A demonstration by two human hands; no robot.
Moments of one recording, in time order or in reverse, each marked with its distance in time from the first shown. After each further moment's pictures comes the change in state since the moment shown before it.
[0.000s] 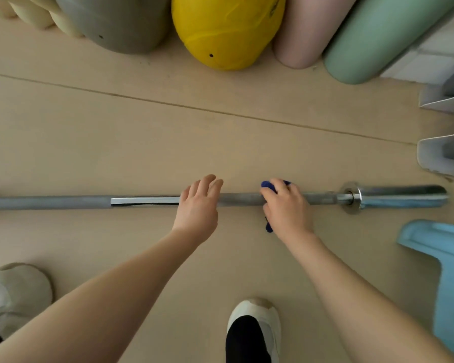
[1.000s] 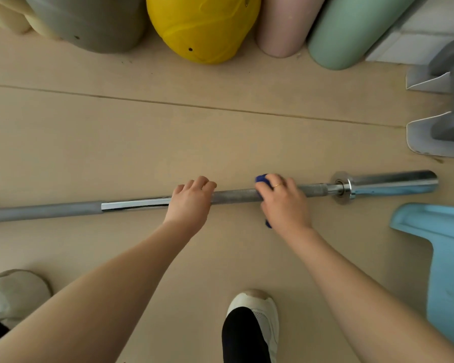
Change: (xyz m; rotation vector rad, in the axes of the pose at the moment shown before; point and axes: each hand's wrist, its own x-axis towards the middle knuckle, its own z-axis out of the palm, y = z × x) left_hand 0.011 -0.002 0.004 0.116 -0.065 0.082; right_hand -0.015 0.014 0.006 -0.085 0.082 -0.061
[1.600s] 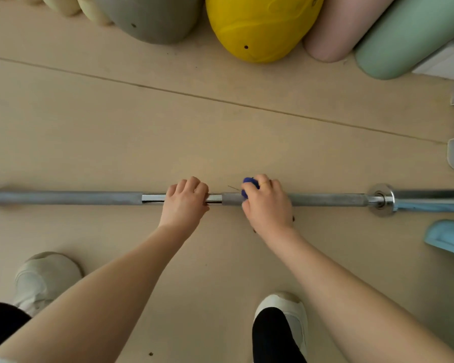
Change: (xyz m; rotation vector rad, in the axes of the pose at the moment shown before) left_hand -0.034 -0.082 0.000 -0.011 0.067 -0.066; right_hand 0.030 -0.111 -0.006 0.140 -0.148 0.092
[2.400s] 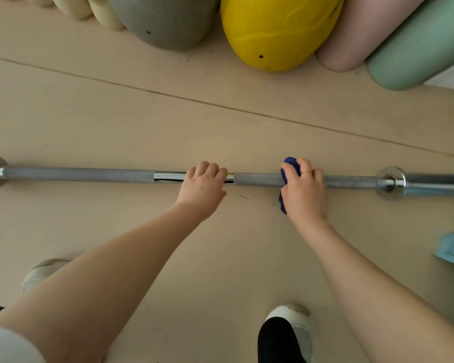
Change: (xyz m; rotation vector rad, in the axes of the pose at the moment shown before) left_hand 0.049 -0.003 -0.015 0.125 -0.070 0.082; right_hand 0.038 0.042 -0.001 0.006 0.138 0.132
